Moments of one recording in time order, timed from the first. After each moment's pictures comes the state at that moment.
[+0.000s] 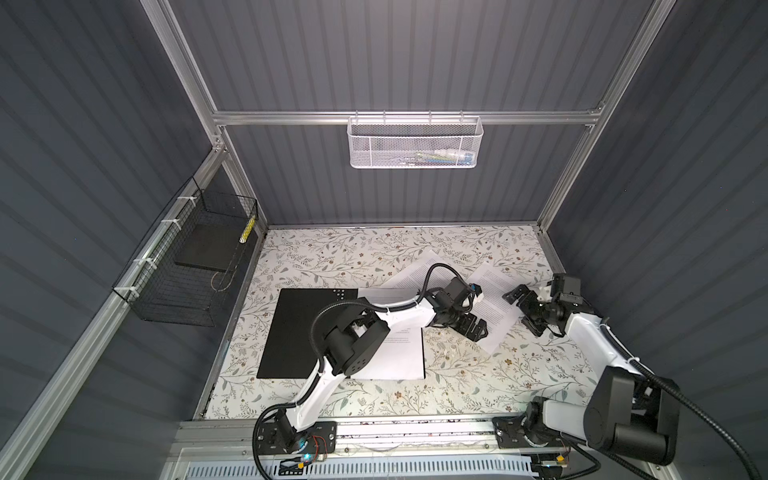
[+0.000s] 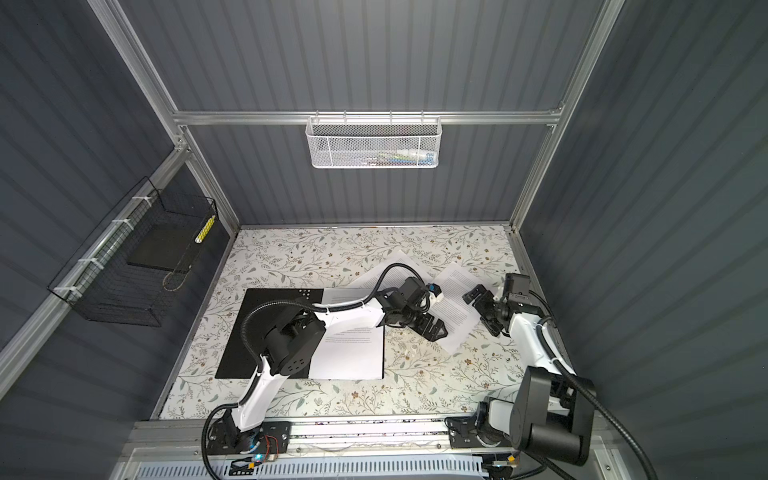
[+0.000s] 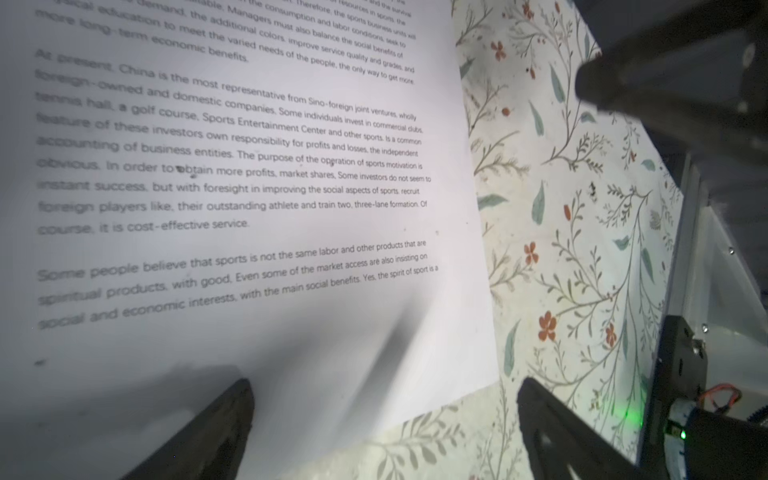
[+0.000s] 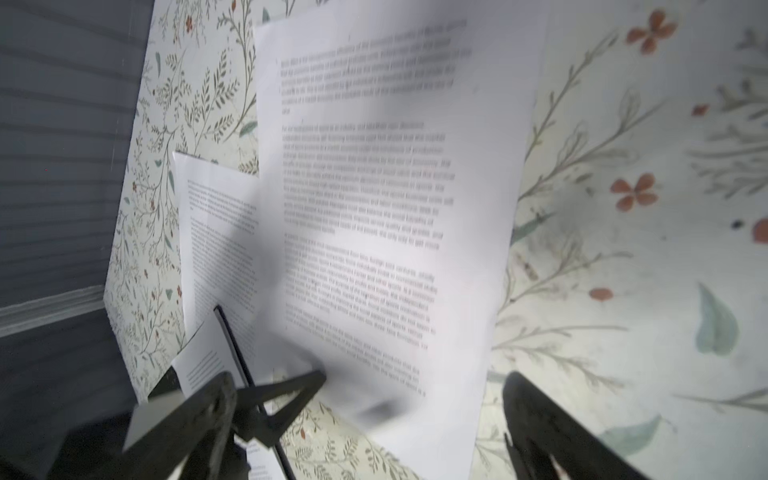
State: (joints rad) left arm -0.99 2.23 1.62 -0.28 0.35 -0.32; right arm -0.24 1.30 0.76 -0.45 -0.35 0.64
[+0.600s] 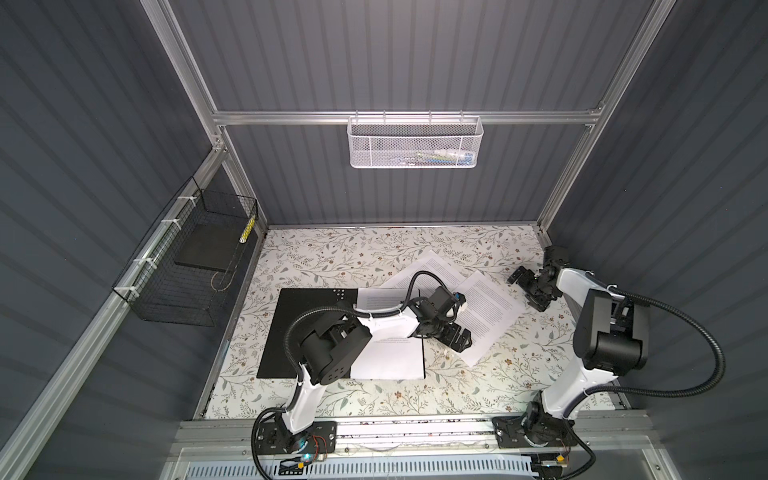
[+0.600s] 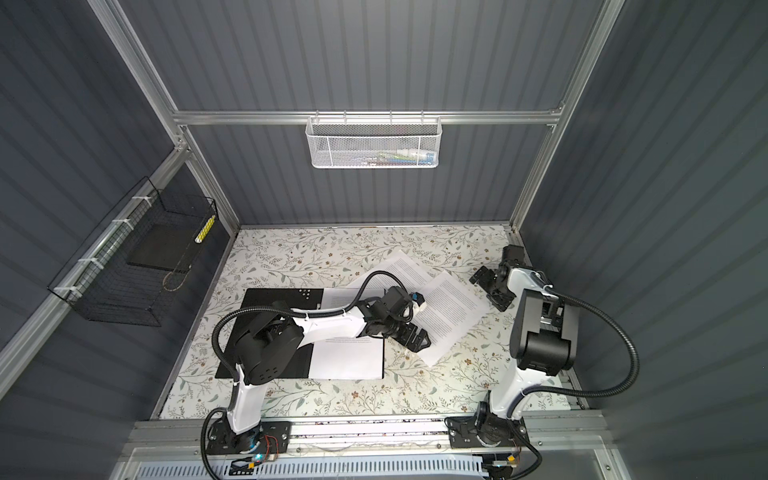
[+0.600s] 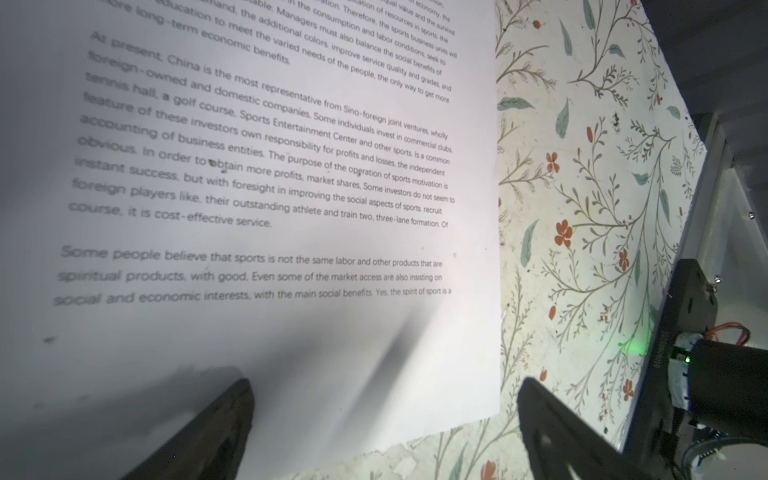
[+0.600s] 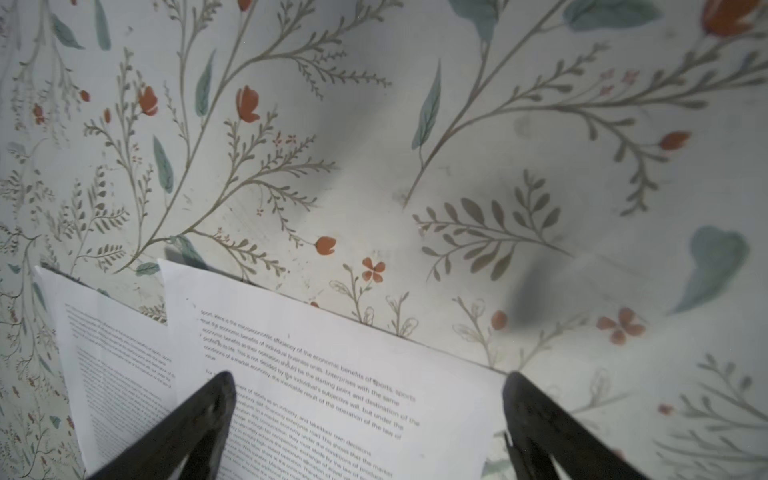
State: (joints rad) left arm -0.99 2.06 1.36 -0.23 0.32 -0.33; right arm -0.25 1.82 1.17 -0.55 -0.21 0.55
